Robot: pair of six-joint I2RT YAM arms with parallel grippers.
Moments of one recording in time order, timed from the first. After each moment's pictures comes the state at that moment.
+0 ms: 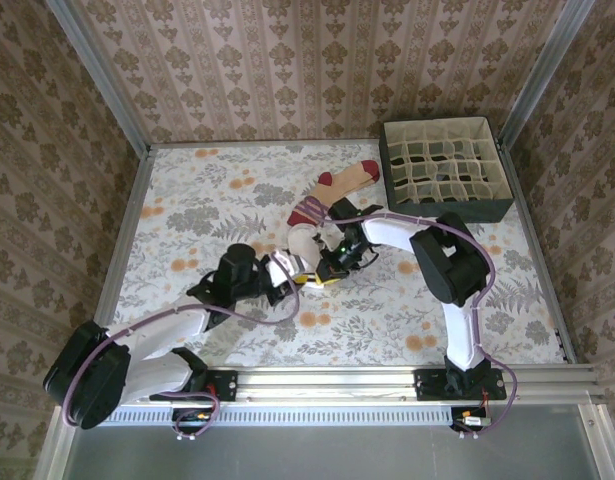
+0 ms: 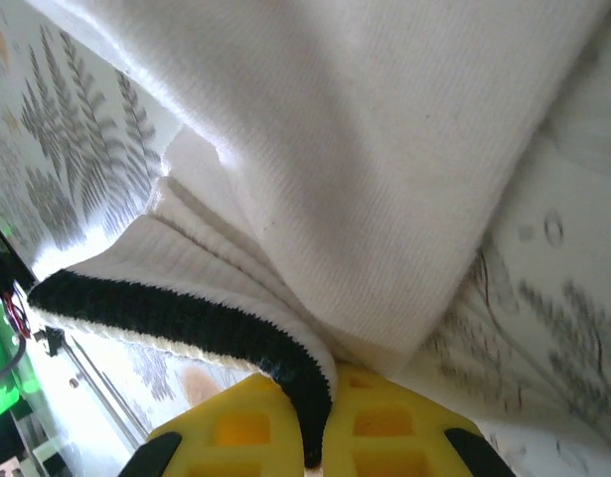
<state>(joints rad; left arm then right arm) -0.74 1.13 0.42 0.23 0.39 0.40 0.55 2.03 1.31 -0.73 -0.64 0.18</state>
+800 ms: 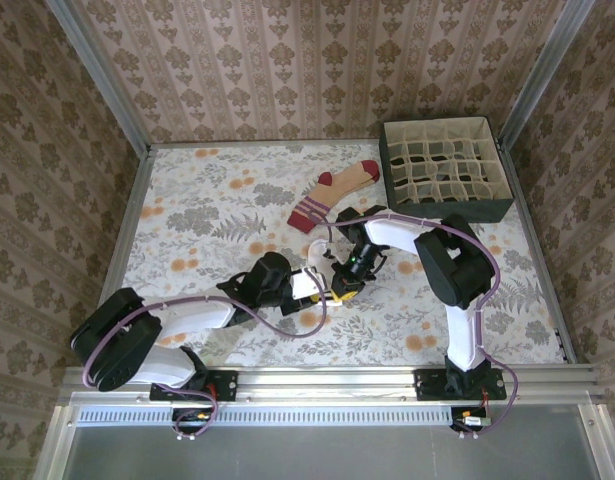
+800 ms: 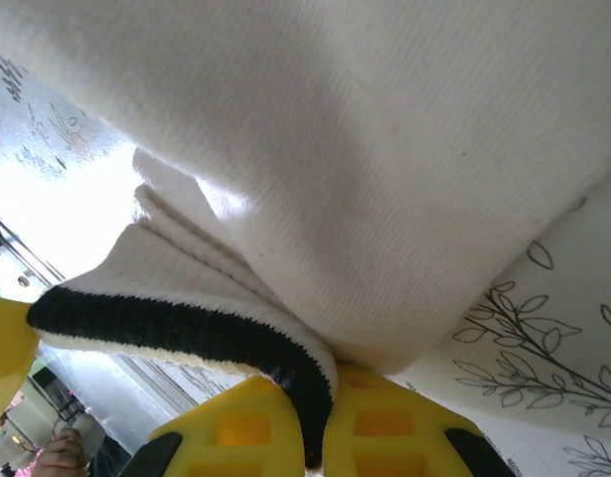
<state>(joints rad) -0.88 1.36 0.49 0.17 0.21 0.47 0.55 2.01 1.30 -1.00 -0.59 0.07</state>
